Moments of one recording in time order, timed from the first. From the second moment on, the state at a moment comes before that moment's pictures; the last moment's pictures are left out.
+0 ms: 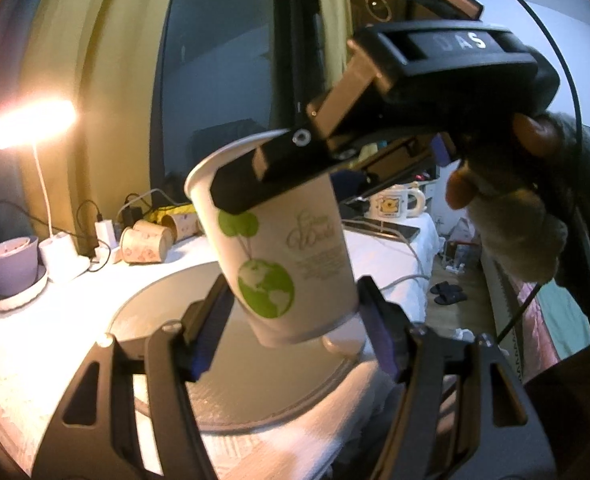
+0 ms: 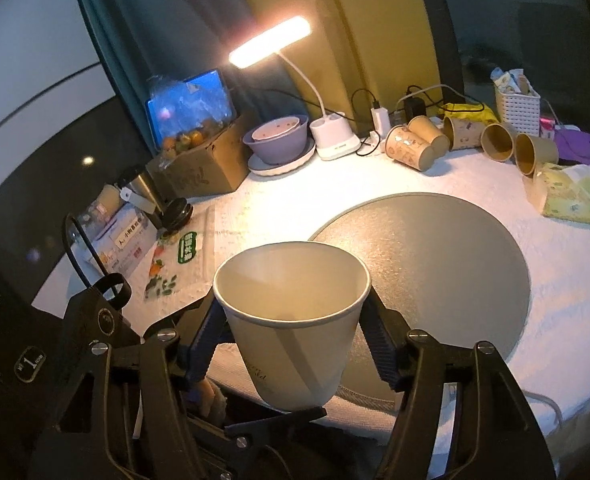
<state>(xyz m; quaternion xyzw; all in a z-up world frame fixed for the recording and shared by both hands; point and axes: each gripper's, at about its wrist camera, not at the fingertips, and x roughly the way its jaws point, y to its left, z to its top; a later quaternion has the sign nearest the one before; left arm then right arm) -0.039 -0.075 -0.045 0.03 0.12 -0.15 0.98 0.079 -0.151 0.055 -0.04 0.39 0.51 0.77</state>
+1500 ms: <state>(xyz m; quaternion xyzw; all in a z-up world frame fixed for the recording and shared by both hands) -0.009 0.029 -0.072 -0.16 0.25 -0.01 0.95 0.130 -0.114 -0.038 -0.10 0.27 0.35 0.89</state>
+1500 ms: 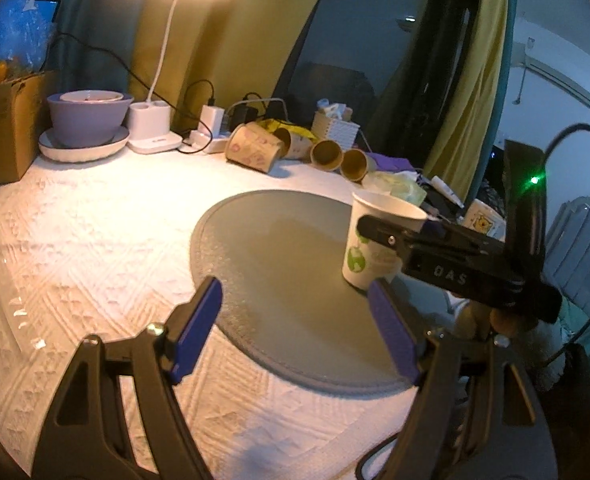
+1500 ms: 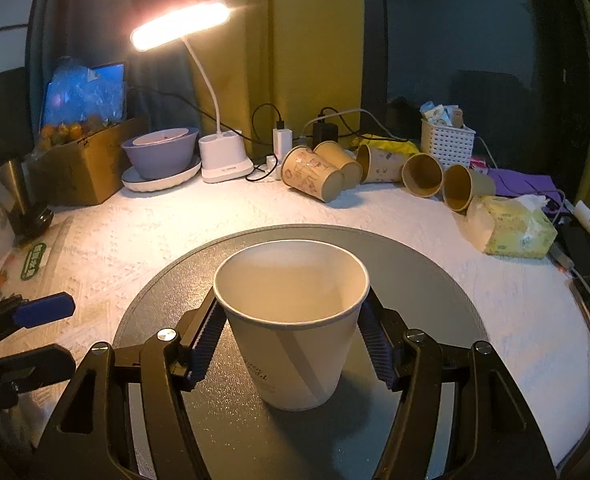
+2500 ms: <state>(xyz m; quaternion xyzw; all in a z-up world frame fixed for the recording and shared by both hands) -0.008 0.003 -0.070 -0.12 0.26 0.00 0.96 0.104 -0.157 -0.036 -0.09 0.30 0.31 0.90</state>
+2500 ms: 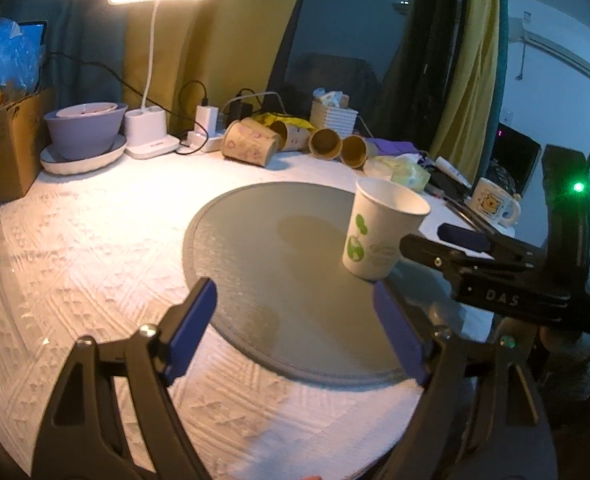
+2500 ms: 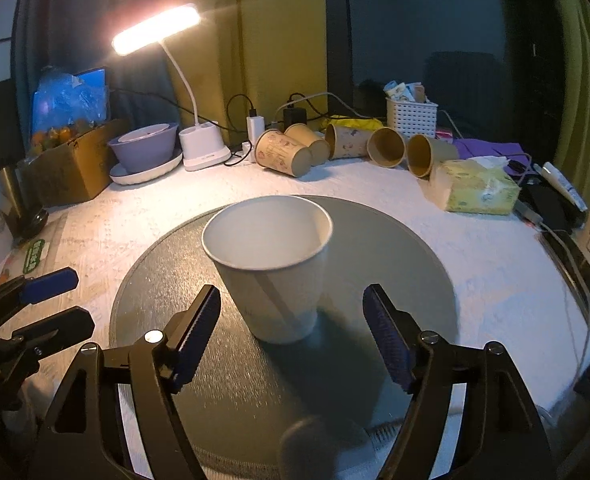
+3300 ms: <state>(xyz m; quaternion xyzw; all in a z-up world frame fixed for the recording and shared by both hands) -0.028 -0.036 -0.026 -0.06 0.20 -0.01 0.98 0.058 -0.199 0.009 -0.08 0.27 0.30 0.91</state>
